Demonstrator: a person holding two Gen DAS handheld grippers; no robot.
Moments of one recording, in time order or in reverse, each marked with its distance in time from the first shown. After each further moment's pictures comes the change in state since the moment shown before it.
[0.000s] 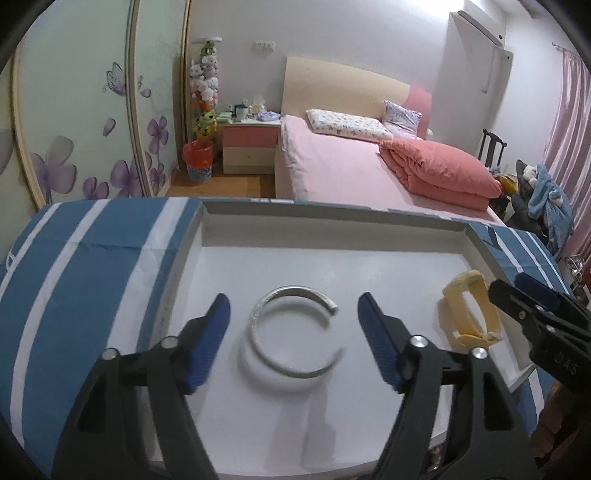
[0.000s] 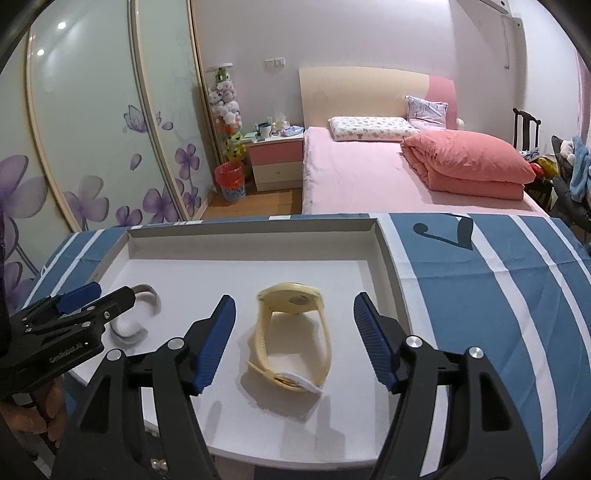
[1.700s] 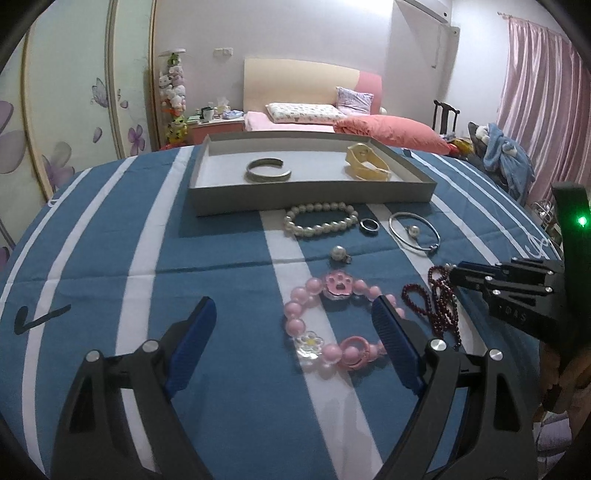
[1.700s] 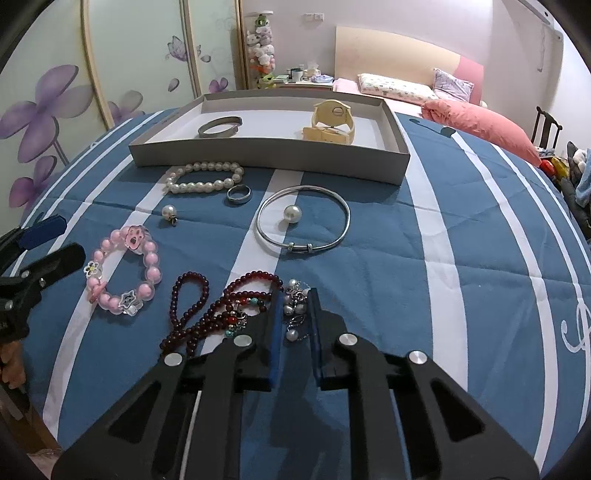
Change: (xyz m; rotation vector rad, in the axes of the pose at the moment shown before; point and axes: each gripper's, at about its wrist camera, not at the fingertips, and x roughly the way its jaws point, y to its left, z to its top) left arm -0.167 -0.011 -0.167 0.144 0.020 -0.103; right arm -0.108 0.012 -0.146 -0.155 0.213 0.032
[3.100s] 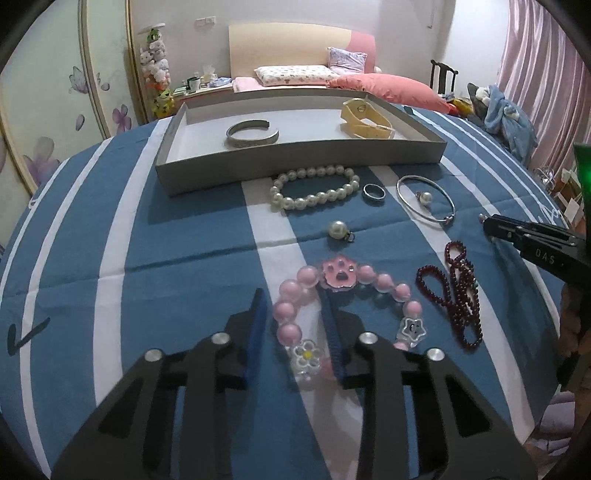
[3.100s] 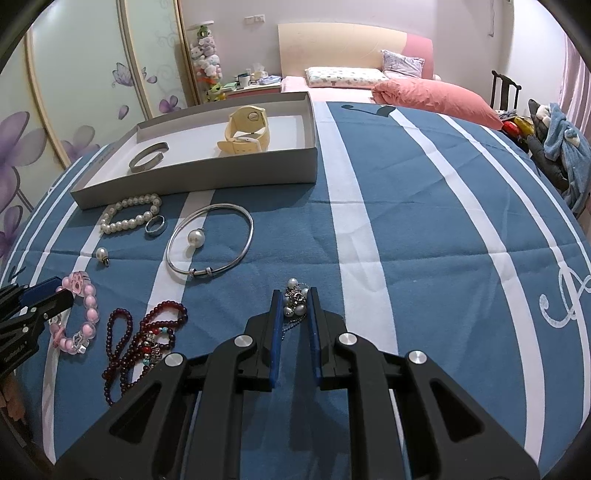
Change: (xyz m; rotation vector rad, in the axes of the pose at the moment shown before) left arm 0.038 -0.005 0.008 0.058 0.166 0.000; right arm 0.001 -0.051 0.004 0.178 -0.006 -0.092
